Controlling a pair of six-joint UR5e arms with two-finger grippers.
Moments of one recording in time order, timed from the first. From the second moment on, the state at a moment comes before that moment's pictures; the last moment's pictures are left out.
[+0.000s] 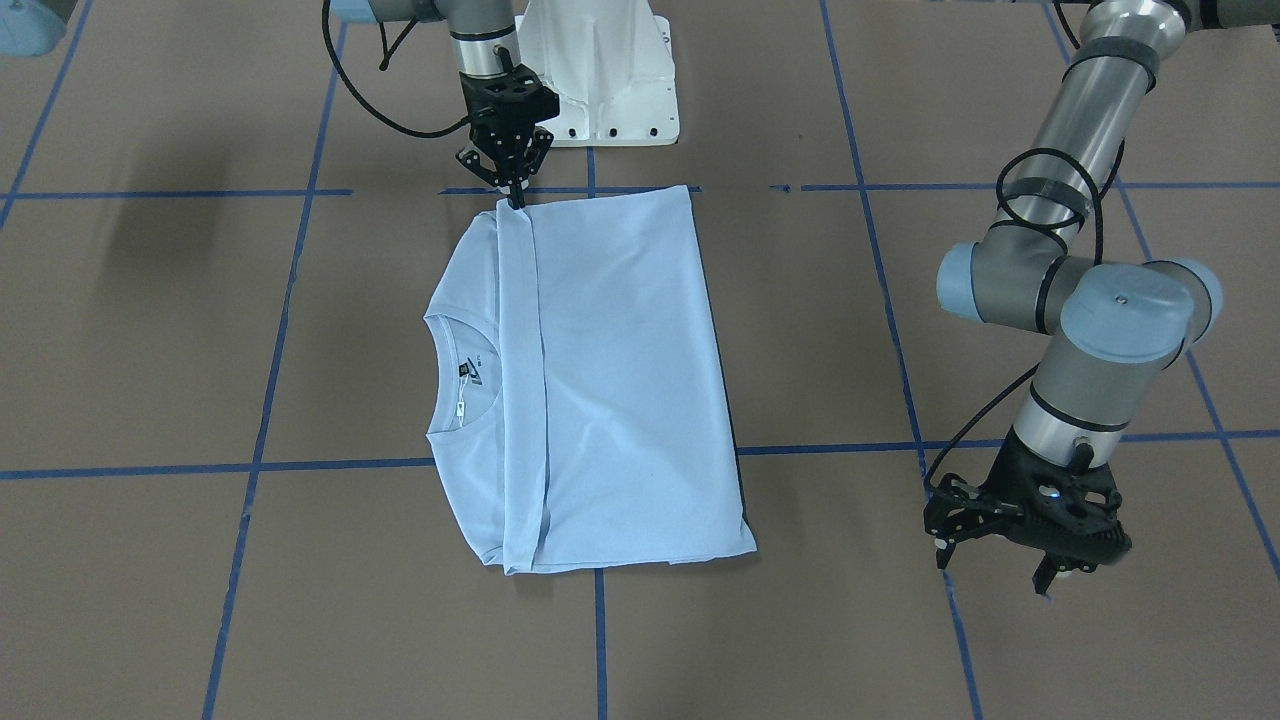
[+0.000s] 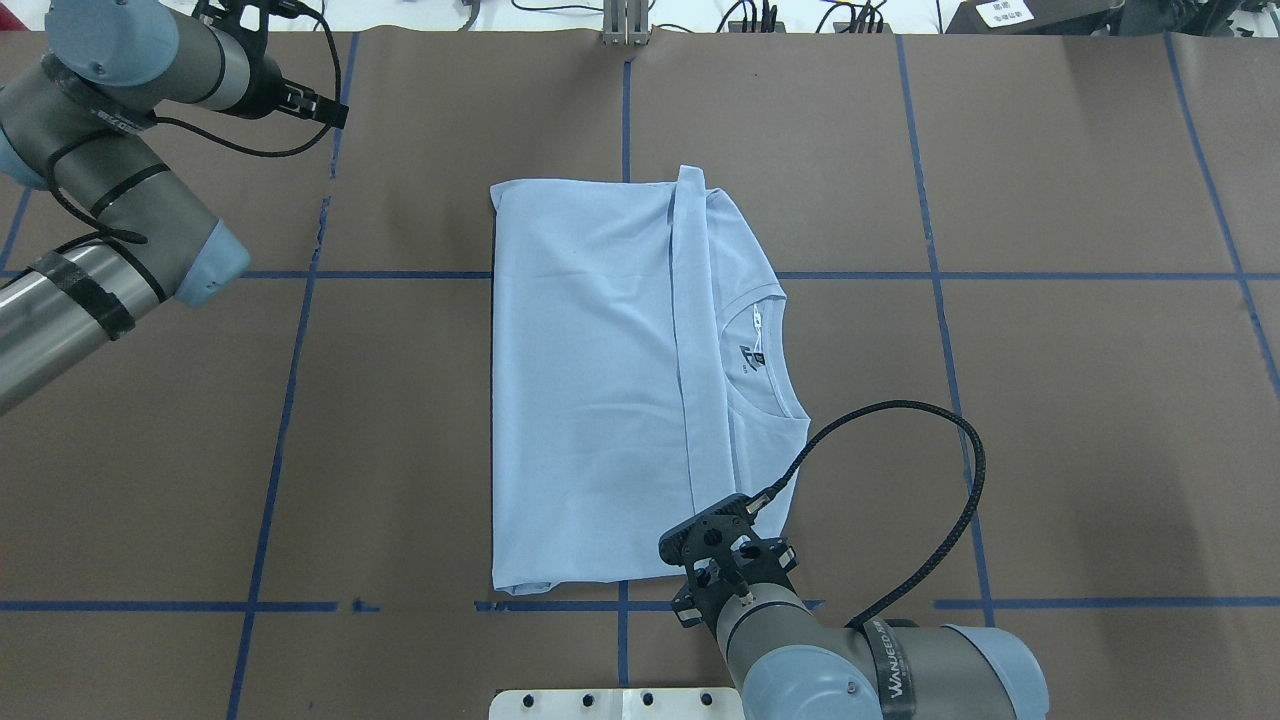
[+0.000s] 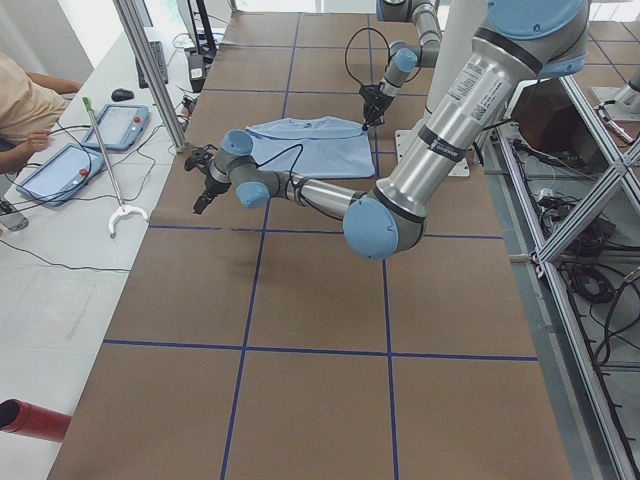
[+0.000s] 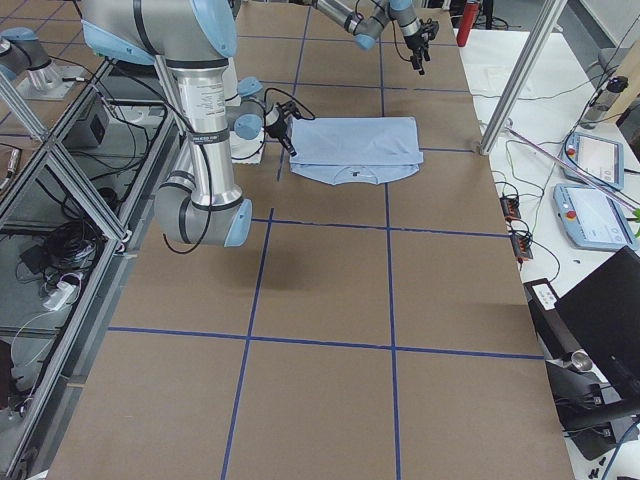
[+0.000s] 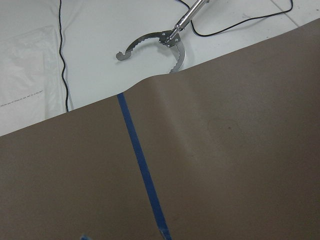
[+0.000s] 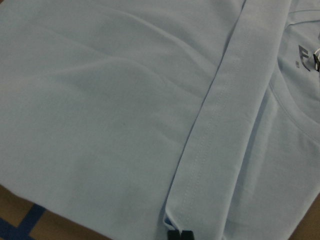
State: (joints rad) left arm -0.99 -2.18 -1.16 -2.33 -1.82 -0.58; right arm 0.04 -1.20 1.96 -1.48 1.19 1.03
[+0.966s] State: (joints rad) left arm -0.96 -2.17 -1.17 -2.34 -1.82 -0.60; right arm 0.06 -1.33 2.05 -1.48 1.19 1.46
